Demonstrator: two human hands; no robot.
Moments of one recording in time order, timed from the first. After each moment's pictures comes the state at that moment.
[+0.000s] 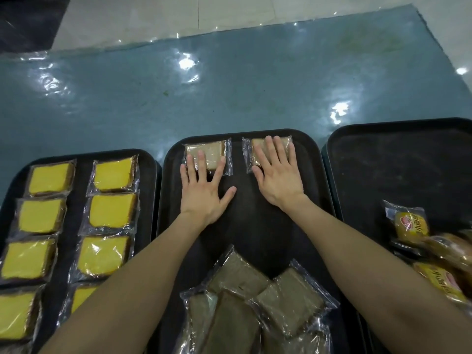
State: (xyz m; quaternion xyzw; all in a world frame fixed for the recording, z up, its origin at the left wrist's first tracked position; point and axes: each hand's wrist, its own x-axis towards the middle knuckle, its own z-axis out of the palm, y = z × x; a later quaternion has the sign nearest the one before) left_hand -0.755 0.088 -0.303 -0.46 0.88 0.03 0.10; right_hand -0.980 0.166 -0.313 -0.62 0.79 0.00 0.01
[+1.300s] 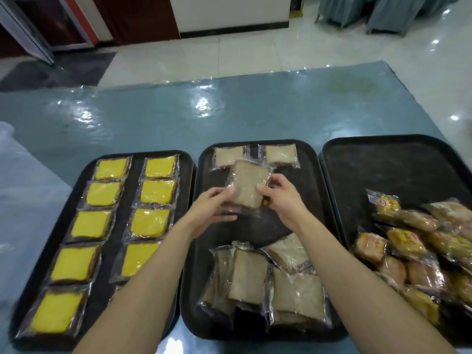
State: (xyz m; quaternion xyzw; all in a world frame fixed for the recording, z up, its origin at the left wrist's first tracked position) left_hand -0.664 0.187 -0.182 -0.47 0.50 0.71 -0.15; right_hand -0.873 0.272 -0.195 -0.20 0.62 -0.55 0.52
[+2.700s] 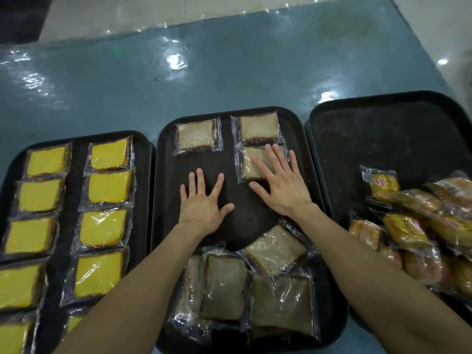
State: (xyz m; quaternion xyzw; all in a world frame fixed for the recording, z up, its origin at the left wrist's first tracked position) left_hand -0.725 0.181 -0.286 -0.45 0.86 0.11 0.21; right_hand -0.965 0.278 -0.307 -0.64 0.77 -0.06 0.03
